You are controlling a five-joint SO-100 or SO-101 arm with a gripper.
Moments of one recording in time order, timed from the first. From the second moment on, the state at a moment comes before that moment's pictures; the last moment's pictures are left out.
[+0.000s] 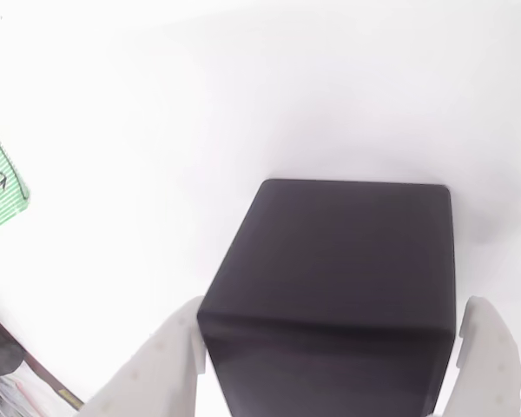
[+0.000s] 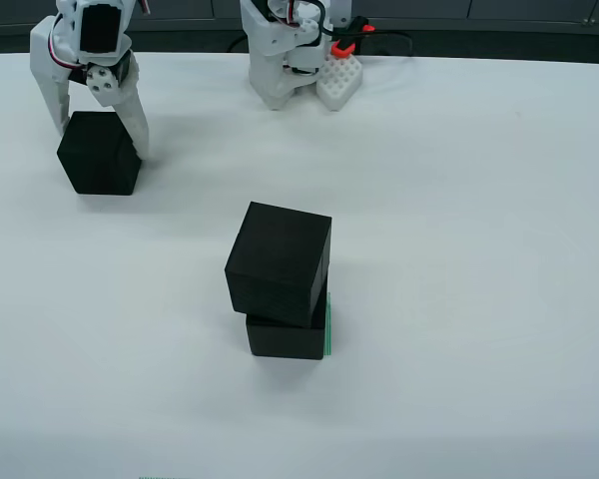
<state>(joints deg) 58.4 106.3 127.1 50.7 -145.4</state>
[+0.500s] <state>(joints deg) 54.5 109.0 127.2 56.2 -136.8</state>
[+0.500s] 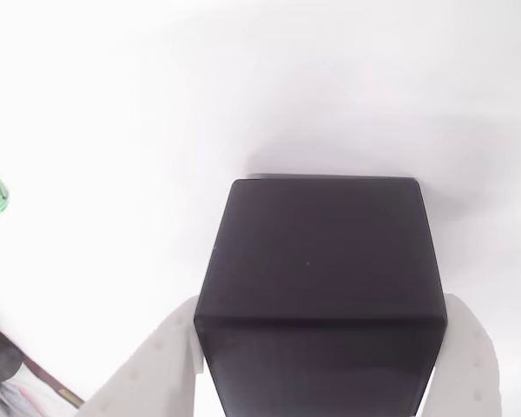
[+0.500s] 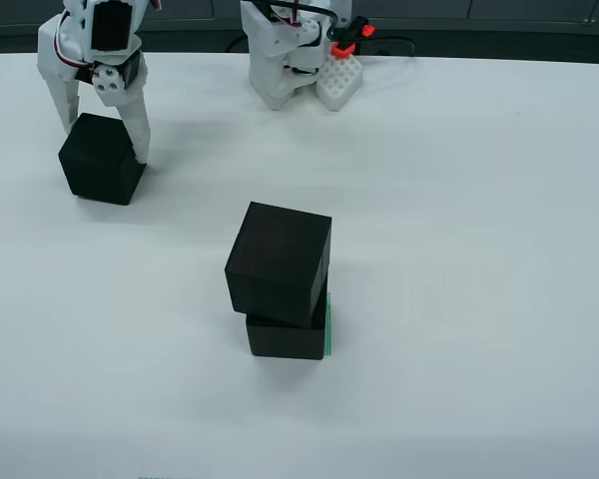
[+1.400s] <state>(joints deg) 26.7 109.6 93.4 89.5 -64.4</state>
